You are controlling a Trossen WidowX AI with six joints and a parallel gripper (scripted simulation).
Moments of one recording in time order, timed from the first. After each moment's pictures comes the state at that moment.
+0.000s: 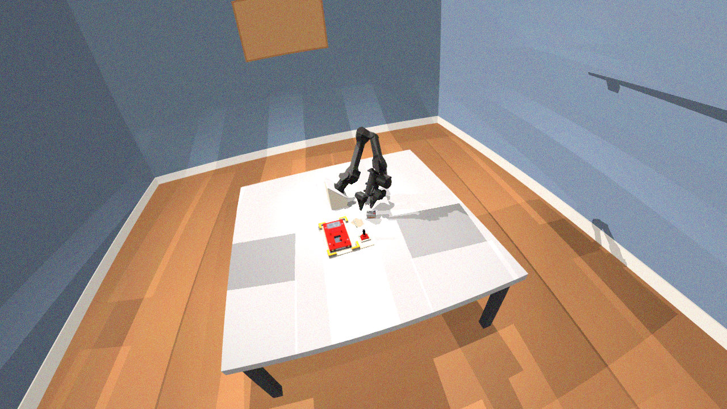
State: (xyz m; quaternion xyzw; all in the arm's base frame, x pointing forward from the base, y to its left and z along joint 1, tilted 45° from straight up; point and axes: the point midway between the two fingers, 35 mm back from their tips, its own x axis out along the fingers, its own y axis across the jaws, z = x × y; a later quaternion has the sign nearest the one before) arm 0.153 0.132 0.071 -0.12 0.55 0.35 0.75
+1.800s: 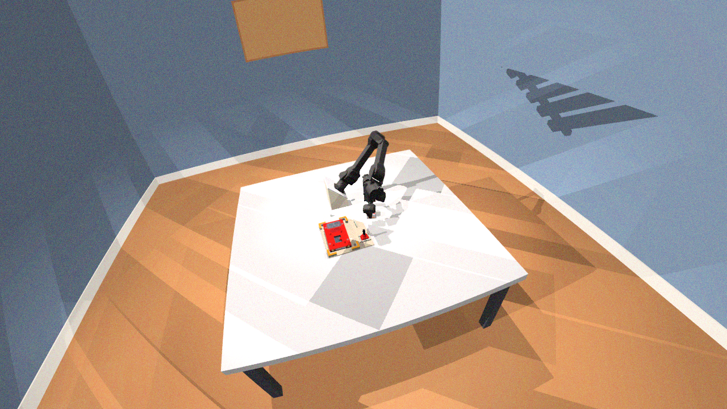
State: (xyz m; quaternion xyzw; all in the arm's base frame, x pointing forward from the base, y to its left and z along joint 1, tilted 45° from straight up) arm 0.188 0.146 0.072 -0.20 0.36 0.66 0.63
